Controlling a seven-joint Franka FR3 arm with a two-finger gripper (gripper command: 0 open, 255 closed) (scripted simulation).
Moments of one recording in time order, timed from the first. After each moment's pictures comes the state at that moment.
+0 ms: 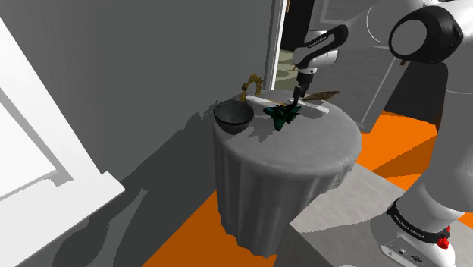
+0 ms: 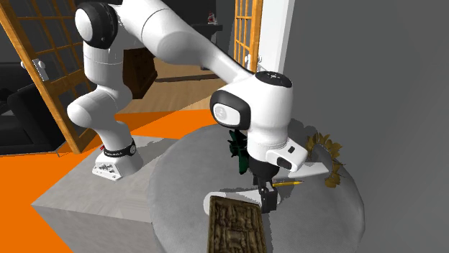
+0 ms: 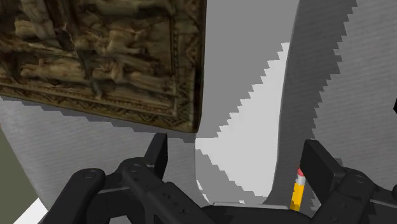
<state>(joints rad) -0.08 0.39 -0.31 -1.79 0.14 2.20 -0.69</state>
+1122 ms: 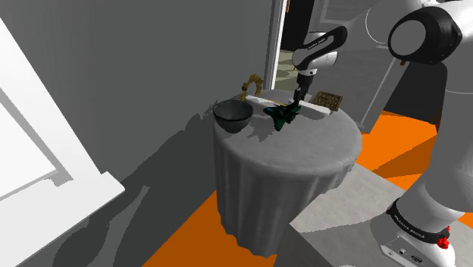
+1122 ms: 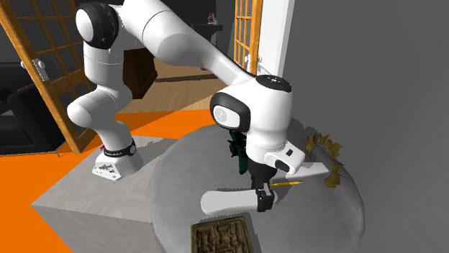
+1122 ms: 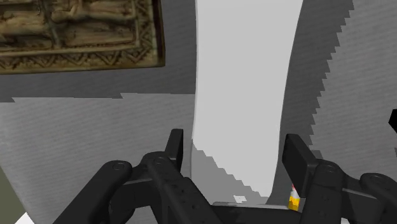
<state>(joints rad) -0.08 0.40 -0.31 -1.79 0.14 2.18 -0.68</state>
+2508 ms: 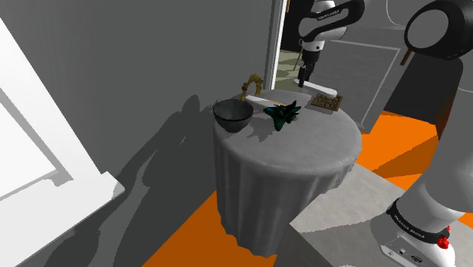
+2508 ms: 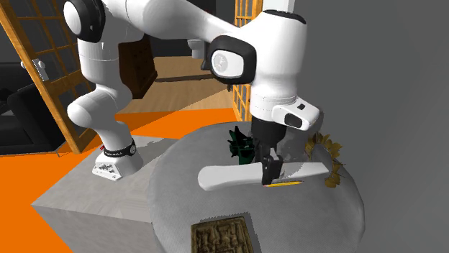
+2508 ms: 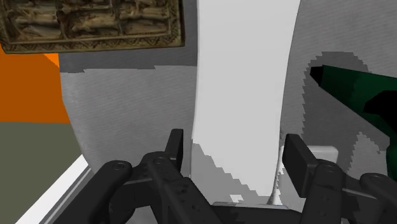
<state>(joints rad) -0.07 0.31 -0.33 -1.64 0.10 1.94 -0.66</state>
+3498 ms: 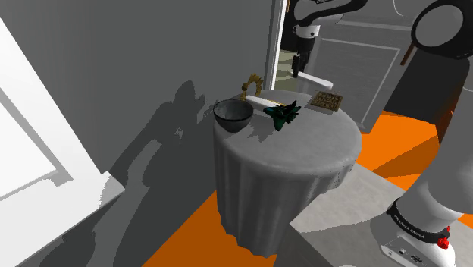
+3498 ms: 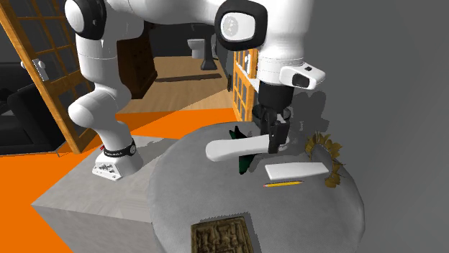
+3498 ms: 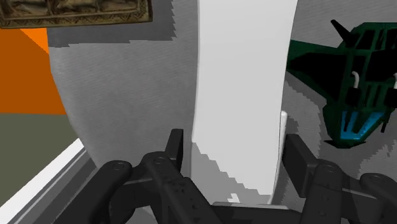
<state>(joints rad) -0.01 0.27 -0.30 -1.55 0.07 1.81 -0.56</state>
